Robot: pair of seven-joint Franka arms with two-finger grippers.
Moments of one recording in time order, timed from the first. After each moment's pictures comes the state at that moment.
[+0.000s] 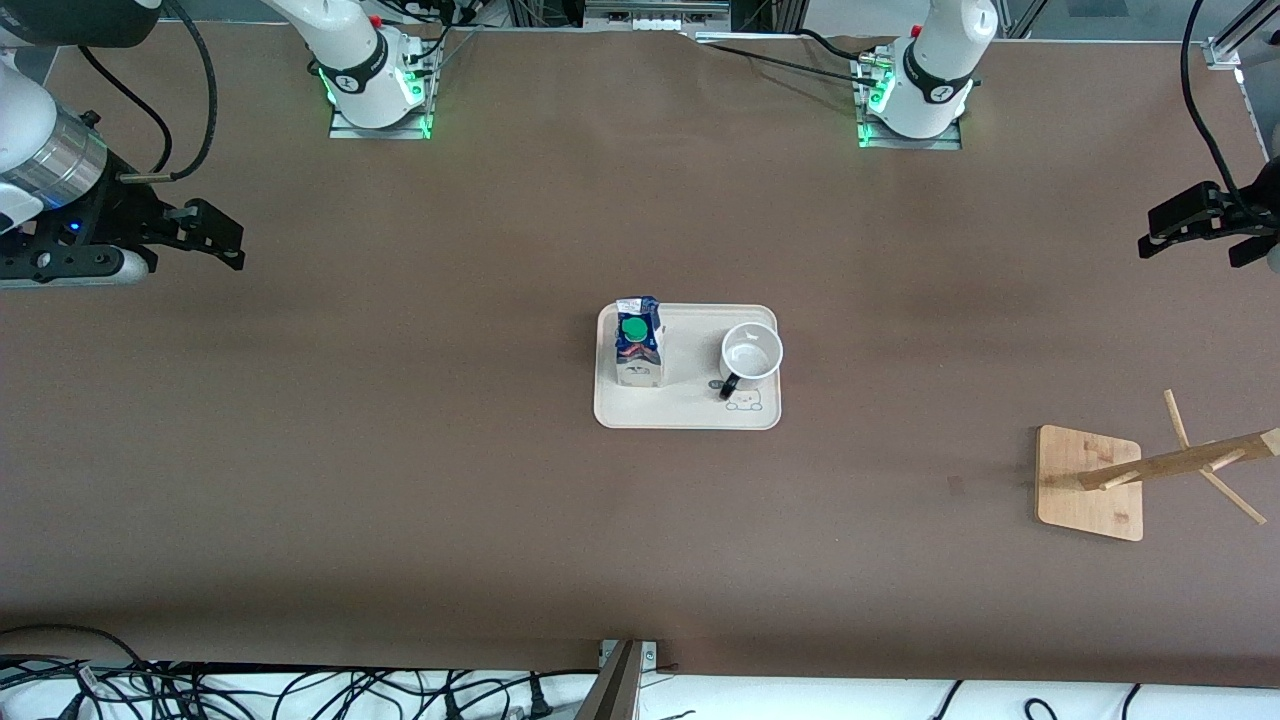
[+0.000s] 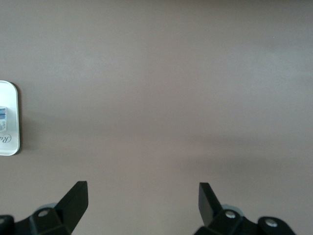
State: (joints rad) left arm -0.02 0.04 0.11 -1.53 -0.03 1.53 0.17; right arm 0.18 0.02 -0.08 -1.65 -0.02 1.67 0.06
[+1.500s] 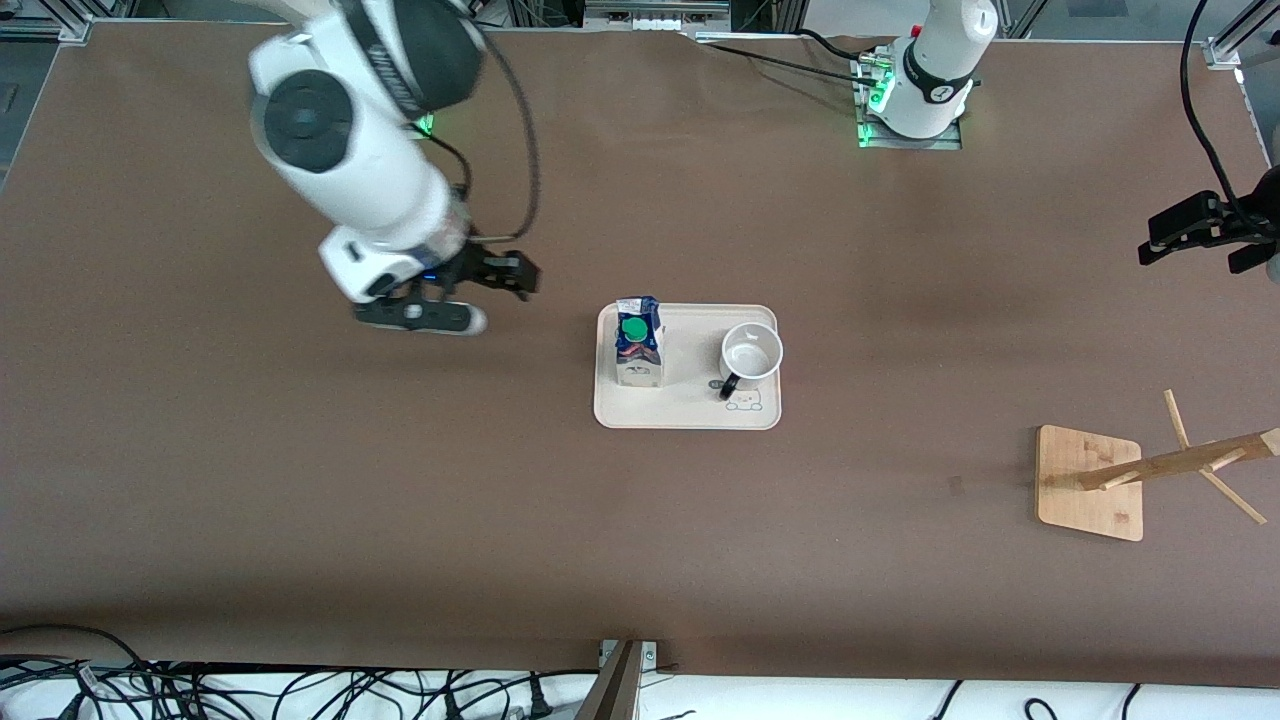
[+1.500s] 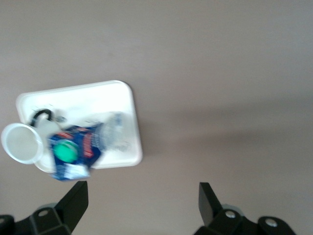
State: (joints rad) left arm -0.01 0.06 0.11 -1.53 -0.03 1.55 0.18; right arm 0.61 0.39 -0.04 -1.40 0.15 1.83 0.73
